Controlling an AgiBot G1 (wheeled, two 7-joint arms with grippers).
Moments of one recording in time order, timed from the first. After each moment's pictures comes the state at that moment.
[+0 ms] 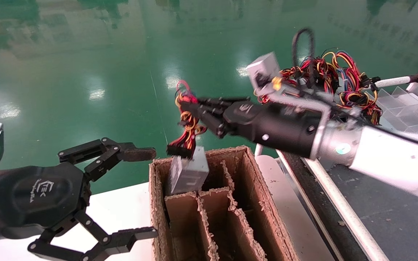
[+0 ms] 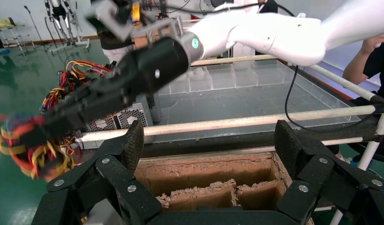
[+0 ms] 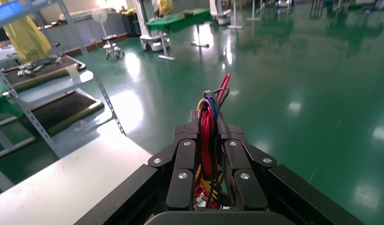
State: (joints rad) left arm -1.08 0.61 0.29 -1.28 0.73 1.49 -0.18; right arm 1.31 -1.01 -0.48 1.18 -1.16 -0.97 0.56
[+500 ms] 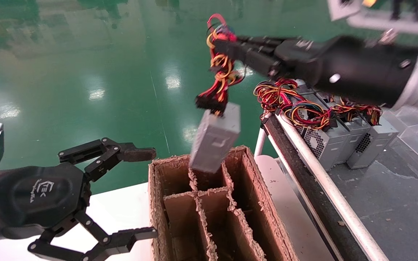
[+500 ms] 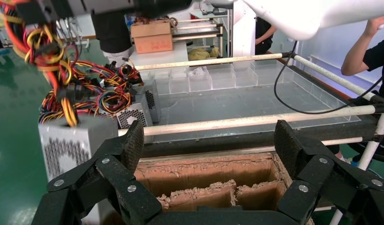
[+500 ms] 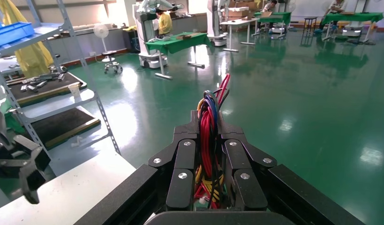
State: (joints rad) left arm -1.08 0.61 0.29 -1.28 0.72 1.49 -0.18; right arm 1.49 -0.86 -0.41 1.16 -1.08 -1.12 0.64
